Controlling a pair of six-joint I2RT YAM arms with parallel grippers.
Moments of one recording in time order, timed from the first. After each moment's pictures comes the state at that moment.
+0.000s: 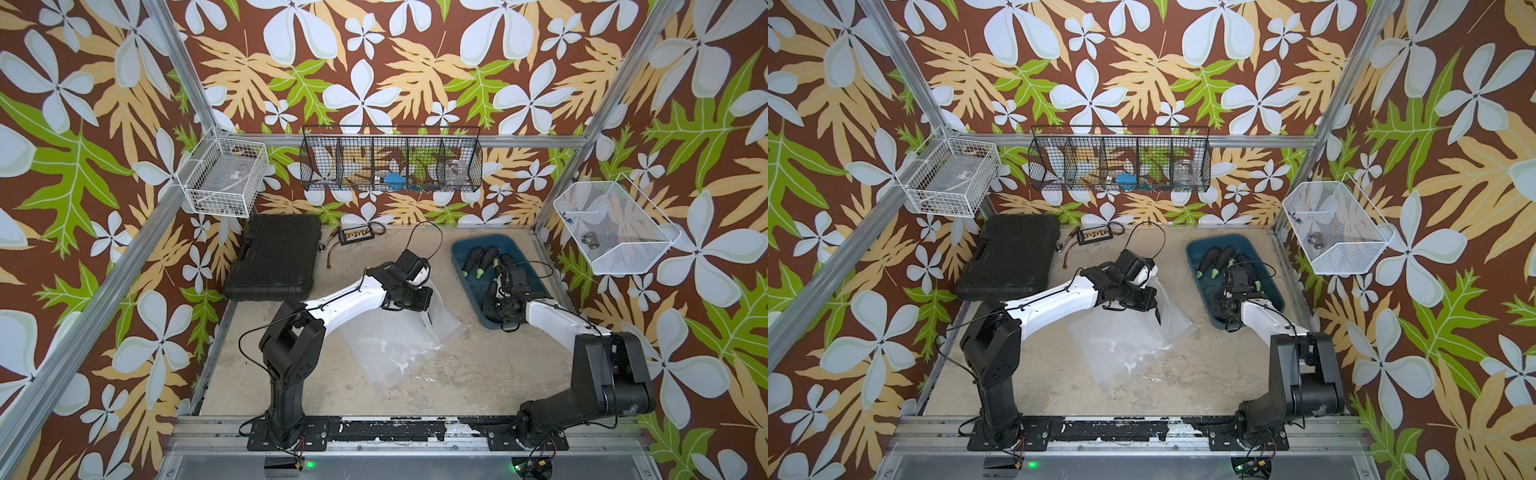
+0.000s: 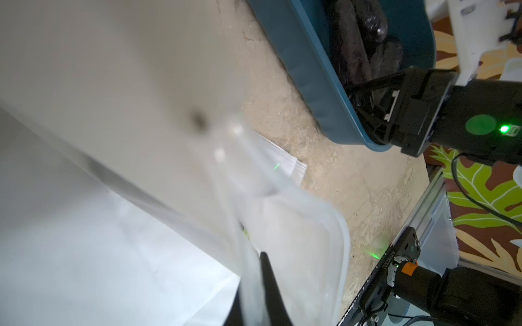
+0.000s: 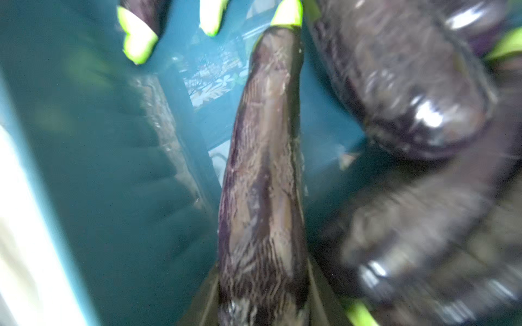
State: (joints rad) left arm -0.78 1.88 1.49 -0.55 0.30 -0.46; right arm 0.05 1.46 0.82 -0.41 0.02 0.34
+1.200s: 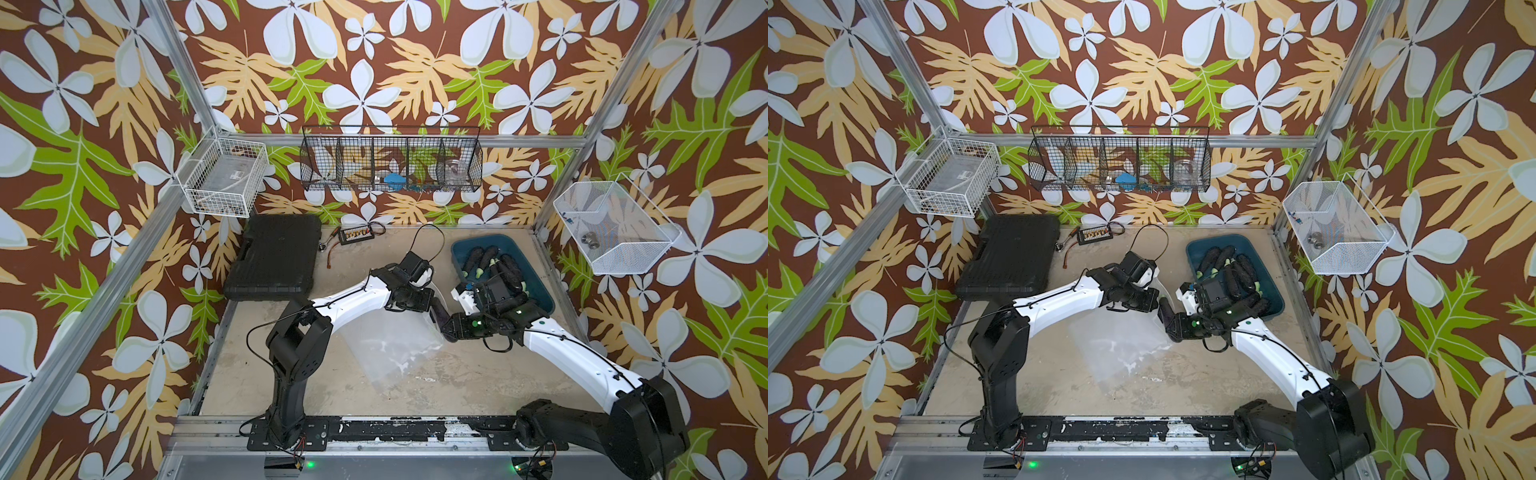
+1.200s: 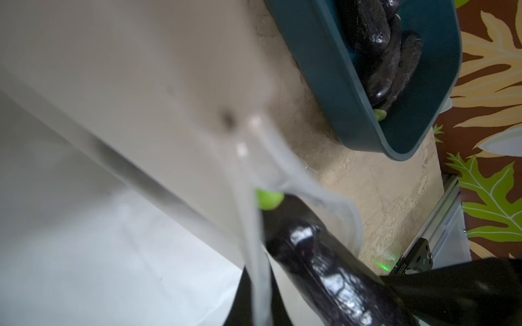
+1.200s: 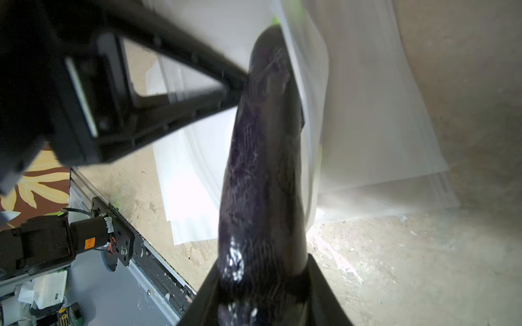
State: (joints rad) left arm -0.78 1.92 1.49 -0.54 0.26 -0.48; right arm 0.40 1.26 0.84 -0.61 -0.43 0.34
